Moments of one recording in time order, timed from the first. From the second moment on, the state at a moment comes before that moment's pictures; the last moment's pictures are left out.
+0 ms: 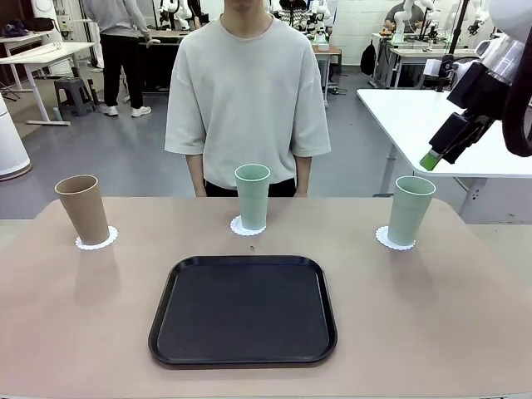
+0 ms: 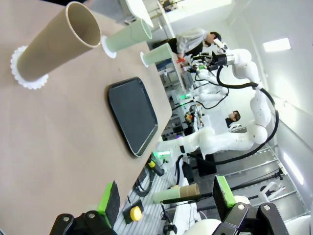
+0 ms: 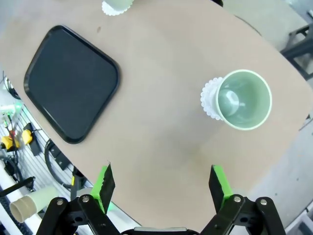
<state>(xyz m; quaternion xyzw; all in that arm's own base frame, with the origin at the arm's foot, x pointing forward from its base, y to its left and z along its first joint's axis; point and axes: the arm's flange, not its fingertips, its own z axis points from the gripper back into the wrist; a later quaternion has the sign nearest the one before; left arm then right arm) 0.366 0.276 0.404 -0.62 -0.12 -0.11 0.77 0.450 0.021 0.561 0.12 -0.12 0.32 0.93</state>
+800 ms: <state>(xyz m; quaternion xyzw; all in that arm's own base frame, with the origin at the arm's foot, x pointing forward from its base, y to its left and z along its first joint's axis) 0.366 0.276 0.404 -0.62 -0.12 -0.11 0.77 0.448 0.019 0.565 0.13 -0.12 0.32 0.93</state>
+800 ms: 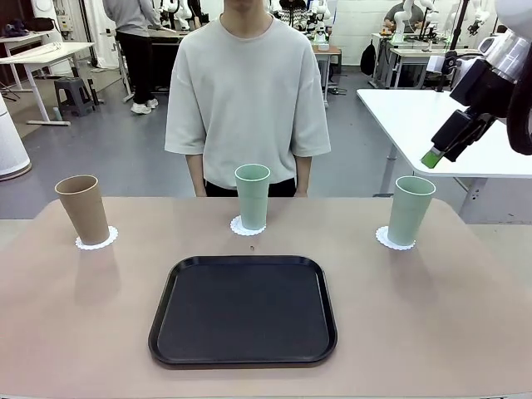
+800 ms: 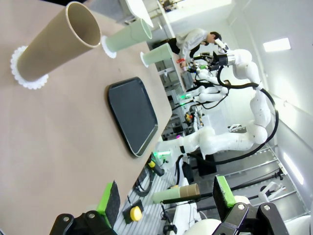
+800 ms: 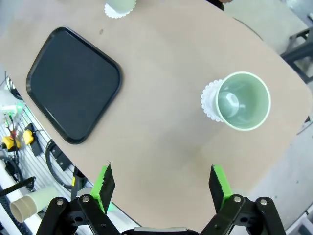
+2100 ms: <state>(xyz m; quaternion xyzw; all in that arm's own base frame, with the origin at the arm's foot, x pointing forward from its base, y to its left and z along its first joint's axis) 0.365 0.276 0.404 -0.62 -0.12 -0.11 0.77 0.325 -0.230 0.458 0.64 -0.12 -0.06 0.76</state>
